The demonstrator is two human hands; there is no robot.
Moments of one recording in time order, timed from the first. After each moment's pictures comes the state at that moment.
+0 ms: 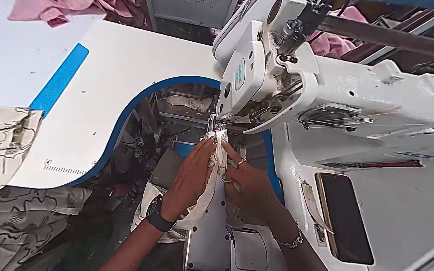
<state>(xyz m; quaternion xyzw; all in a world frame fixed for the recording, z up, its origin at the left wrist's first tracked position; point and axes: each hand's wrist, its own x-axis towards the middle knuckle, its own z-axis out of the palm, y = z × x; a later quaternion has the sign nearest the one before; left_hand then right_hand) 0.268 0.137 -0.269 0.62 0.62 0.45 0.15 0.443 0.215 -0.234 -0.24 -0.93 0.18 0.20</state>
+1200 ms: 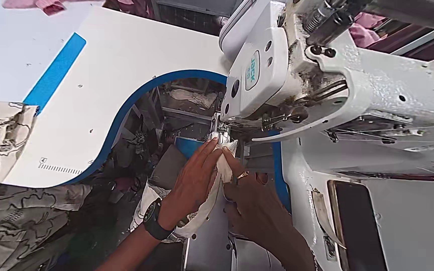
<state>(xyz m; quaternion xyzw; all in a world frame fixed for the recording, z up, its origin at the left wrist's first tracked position) 0.270 0.136 -0.272 0.65 0.62 0.43 0.11 0.440 0.194 -0.215 -0.25 -0.96 0.09 0.08</state>
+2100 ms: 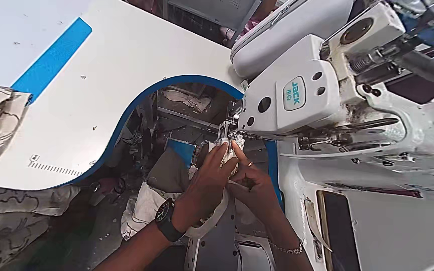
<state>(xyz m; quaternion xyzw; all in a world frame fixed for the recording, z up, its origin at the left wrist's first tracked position) 0.272 0.147 -0.269 0.63 0.60 0.47 0.14 0.413 0.220 -0.230 -0.31 -0.77 0.49 0.26</state>
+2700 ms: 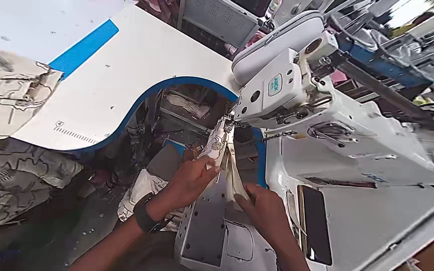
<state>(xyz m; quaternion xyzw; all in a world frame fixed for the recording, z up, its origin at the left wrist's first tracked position) 0.256 0.093 -0.236 0.50 0.63 0.44 0.39 0.459 0.172 -0.185 -0.47 -0.87 0.17 0.00</state>
